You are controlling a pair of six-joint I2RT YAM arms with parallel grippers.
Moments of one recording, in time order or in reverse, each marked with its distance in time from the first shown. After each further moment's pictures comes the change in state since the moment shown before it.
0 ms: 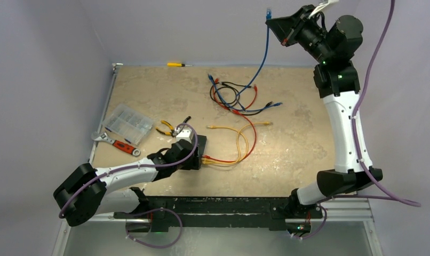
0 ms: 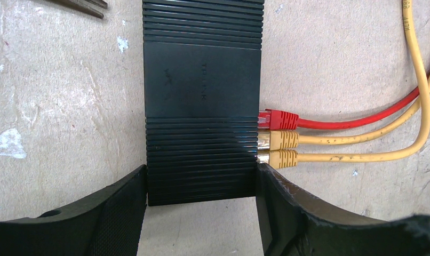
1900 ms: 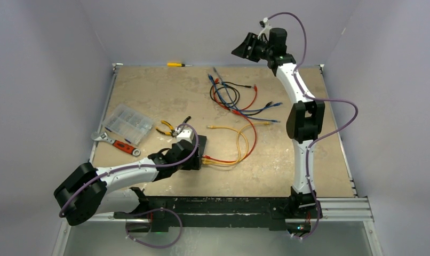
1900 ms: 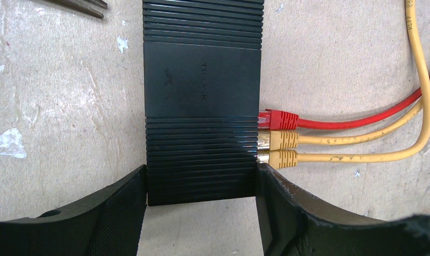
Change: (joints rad) left arm -0.012 0.006 0.005 -0.004 -0.015 -0.002; right arm 0.026 0.827 0.332 -0.032 -0.043 0.088
